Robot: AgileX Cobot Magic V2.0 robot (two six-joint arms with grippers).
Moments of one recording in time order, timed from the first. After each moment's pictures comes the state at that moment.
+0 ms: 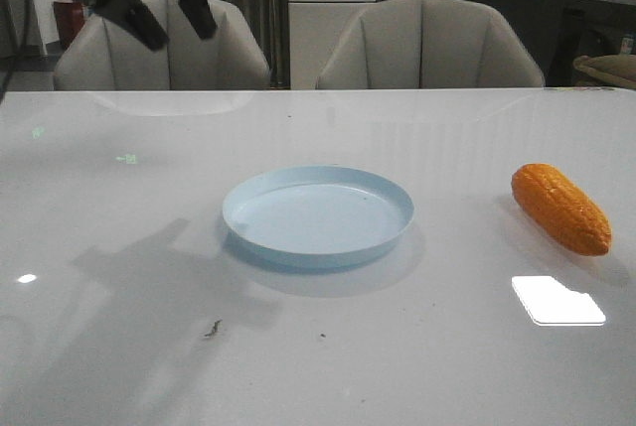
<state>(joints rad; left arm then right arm) -0.23 2.15 -2.19 -0.29 1.17 0.06 -0.01 0.95 -0.70 0.10 0.50 0.02</state>
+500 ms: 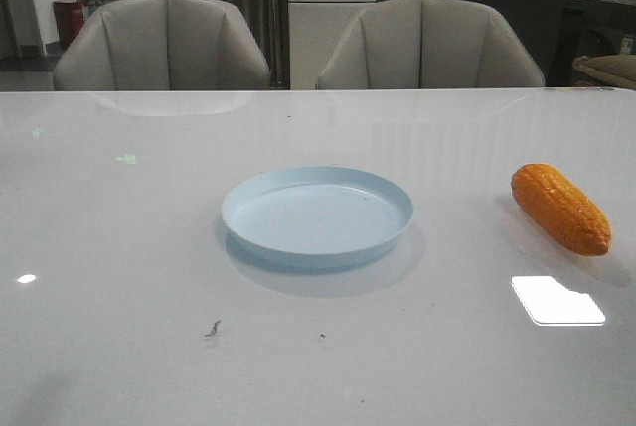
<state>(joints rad) -0.11 1.53 -1.64 -0.10 0.81 0.06 -0.01 0.95 -0.70 0.10 0.50 0.02</state>
